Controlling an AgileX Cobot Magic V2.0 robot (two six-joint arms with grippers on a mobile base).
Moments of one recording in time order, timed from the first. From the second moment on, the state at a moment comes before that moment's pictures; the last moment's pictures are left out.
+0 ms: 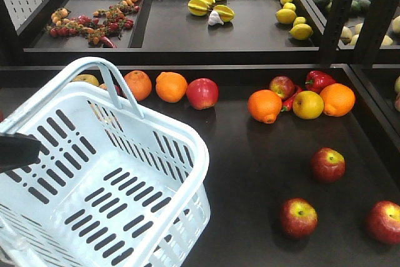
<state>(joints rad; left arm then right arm) -0.34 0.87 -1.13 -0.42 1.12 0.16 -0.04 -0.01 0.03 -0.07 0.12 -0.01</state>
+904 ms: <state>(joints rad) -0.34 1.59 -1.46 -0.66 1.01 0.86 -0.04 -0.01 0.03 -0.07 0.12 -0.01</state>
